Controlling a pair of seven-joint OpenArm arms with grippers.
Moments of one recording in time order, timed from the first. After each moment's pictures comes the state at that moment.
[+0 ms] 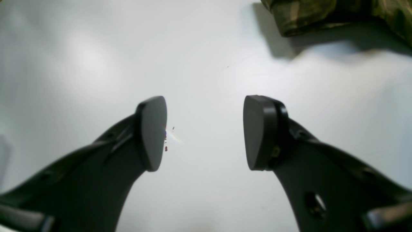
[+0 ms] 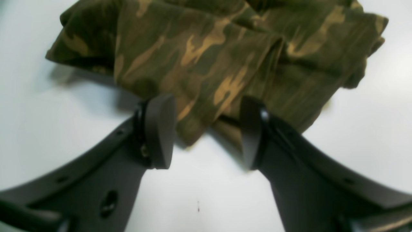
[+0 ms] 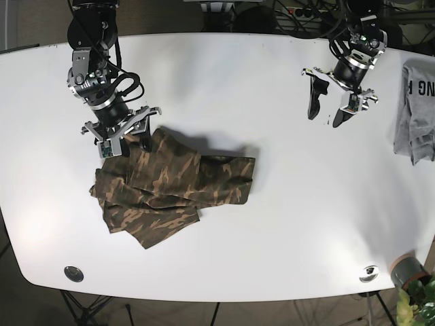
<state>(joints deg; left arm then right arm) 28.4 -6.6 -22.2 101.1 -7.4 -33.6 7.5 -12.2 9.4 7.1 107.5 16.7 15.9 -35.1</state>
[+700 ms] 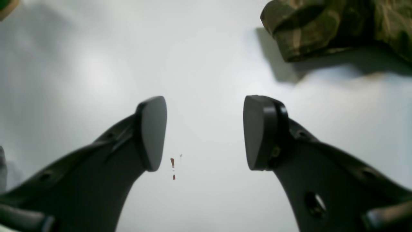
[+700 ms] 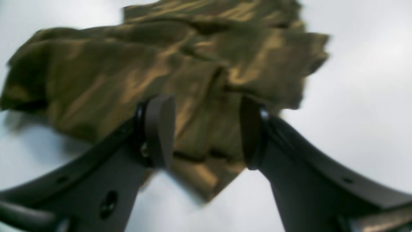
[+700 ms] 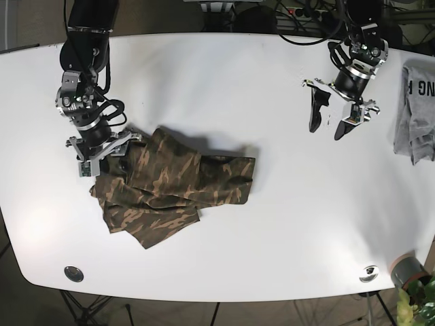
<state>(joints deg) 24.4 -6.5 -22.2 101.1 -7.4 -33.6 7.7 -3.2 9.2 13.4 97.4 16.7 15.9 -35.2</state>
